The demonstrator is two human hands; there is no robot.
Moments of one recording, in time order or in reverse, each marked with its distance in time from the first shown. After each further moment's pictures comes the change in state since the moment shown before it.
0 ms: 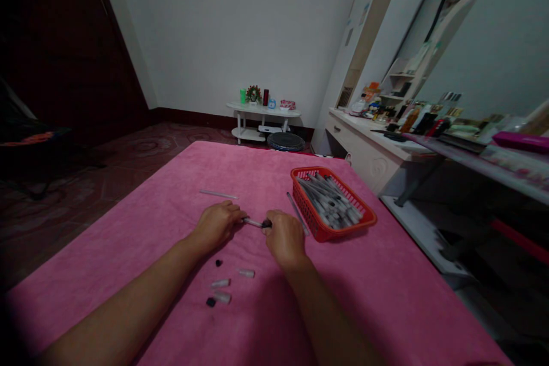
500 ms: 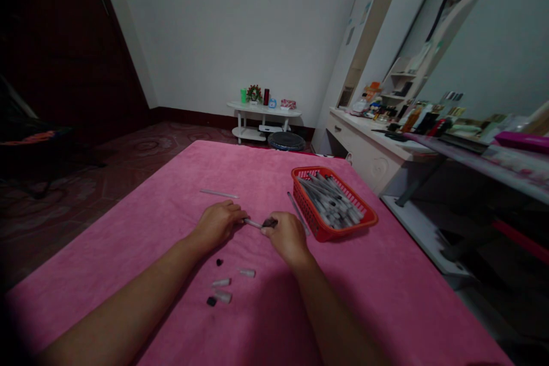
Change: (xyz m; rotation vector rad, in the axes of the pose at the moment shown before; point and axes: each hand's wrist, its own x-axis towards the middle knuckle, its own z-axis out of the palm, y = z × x) left_hand 0.000 0.000 0.000 -0.011 -0.016 0.010; right_hand 0.004 0.014 0.008 0.249 -0.111 0.082
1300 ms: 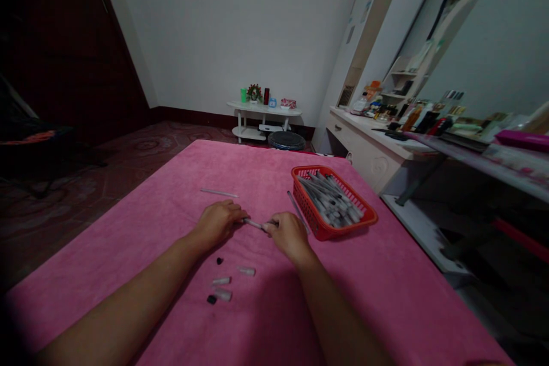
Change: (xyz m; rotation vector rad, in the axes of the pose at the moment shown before) left_hand -0.001 -0.003 0.001 0.005 0.019 0.032; right_hand 0.004 0.008 -0.002 0.009 -0.068 0.014
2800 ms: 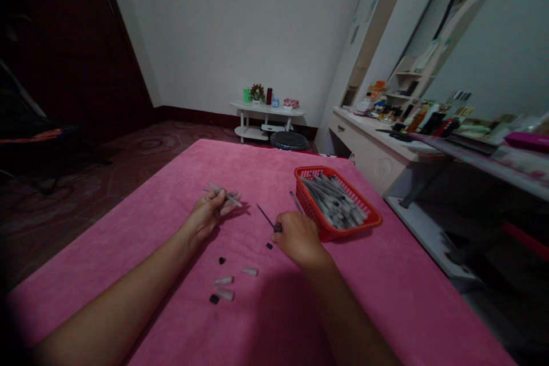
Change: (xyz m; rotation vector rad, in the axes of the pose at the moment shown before) left_hand 0.010 -0.009 0.002 -1.898 0.555 -0.852; right_hand -0.019 -0.045 -0.042 -0.518 -0.124 0.056
